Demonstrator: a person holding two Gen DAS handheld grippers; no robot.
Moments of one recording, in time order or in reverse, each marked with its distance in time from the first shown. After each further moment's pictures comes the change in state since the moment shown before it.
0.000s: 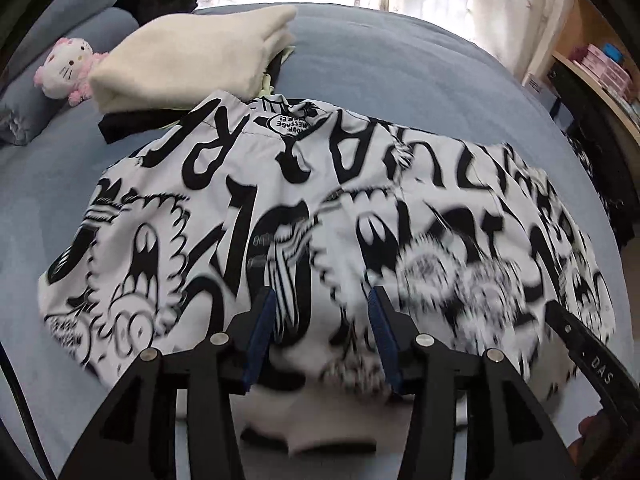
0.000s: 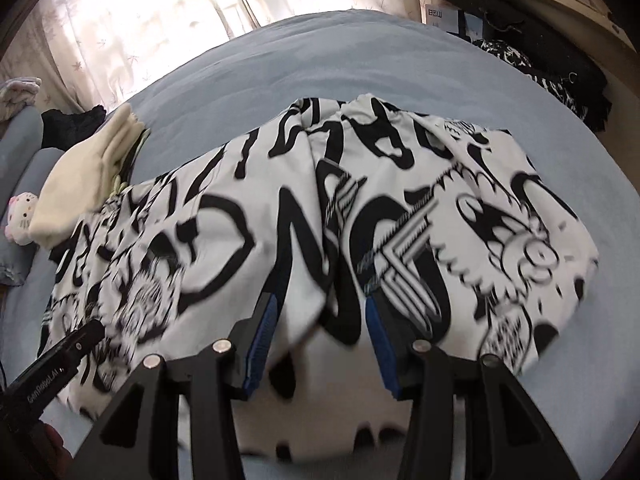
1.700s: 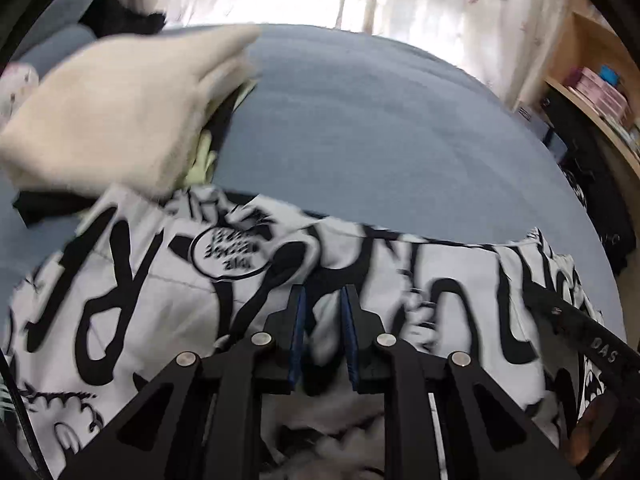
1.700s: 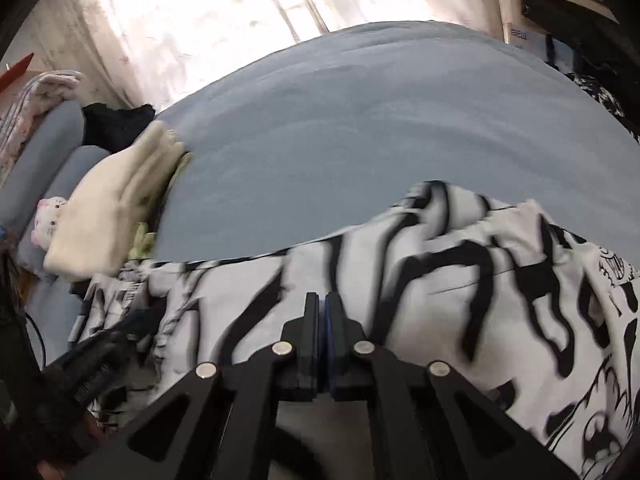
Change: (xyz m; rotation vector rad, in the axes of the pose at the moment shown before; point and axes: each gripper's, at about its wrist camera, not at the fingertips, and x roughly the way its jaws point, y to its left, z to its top) left arm 0.126 -0.003 0.134 -0.020 -0.085 -0.111; right arm 0.103 0.040 0.125 -0.115 -0.036 0.220
